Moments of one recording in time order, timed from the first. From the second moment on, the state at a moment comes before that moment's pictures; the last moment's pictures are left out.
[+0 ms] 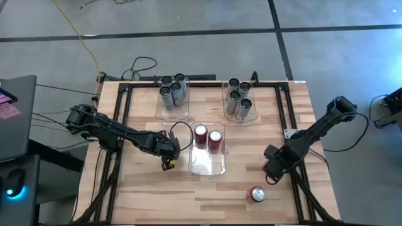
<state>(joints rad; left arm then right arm) -0.24 1.54 0.90 -0.64 -0.25 -0.48 0.67 1.26 0.85 -1.27 -0.15 1.38</state>
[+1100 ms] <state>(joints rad) -0.22 1.54 0.90 -0.71 -0.25 -0.48 0.52 1.27 0.96 -1.14 0.05 1.24</state>
